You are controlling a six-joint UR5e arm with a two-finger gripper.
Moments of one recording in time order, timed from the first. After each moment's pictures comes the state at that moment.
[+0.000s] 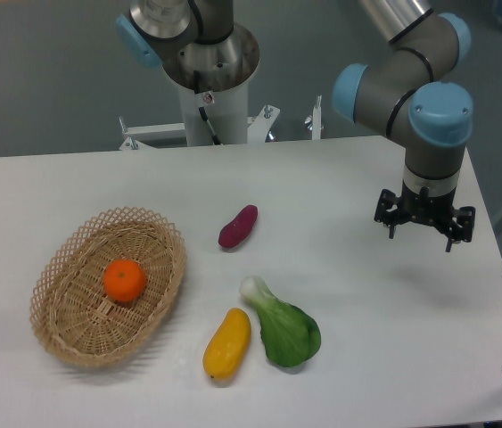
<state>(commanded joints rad) 2.75 -1.98 -1.64 -0.87 1.60 1.21</state>
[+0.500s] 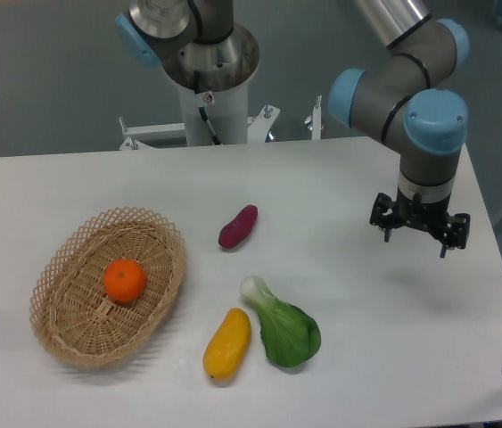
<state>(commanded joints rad) 2.70 -1.96 -1.63 -0.88 1.57 1.14</state>
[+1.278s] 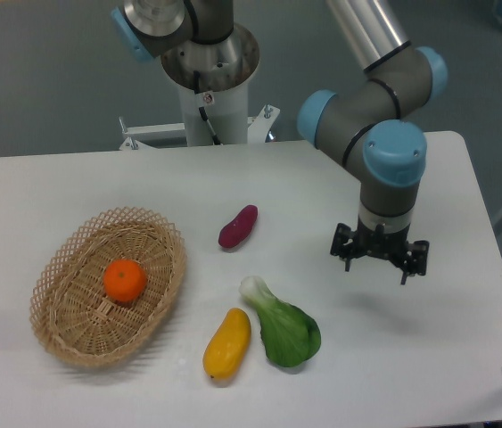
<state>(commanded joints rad) 2.58 -2.02 -1.65 -0.87 1.48 0.97</state>
